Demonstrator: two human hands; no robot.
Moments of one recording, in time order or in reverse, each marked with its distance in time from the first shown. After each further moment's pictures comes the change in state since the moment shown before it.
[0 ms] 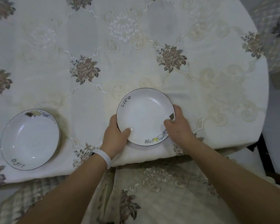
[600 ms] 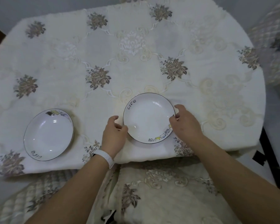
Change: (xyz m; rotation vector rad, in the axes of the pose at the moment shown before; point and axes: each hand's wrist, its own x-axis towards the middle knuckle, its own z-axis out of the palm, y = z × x) left_hand -0.028 0.015 -0.017 -0.008 0.210 -0.034; right_hand -0.008 -0.016 -0.026 -0.313 0.091 -0.152
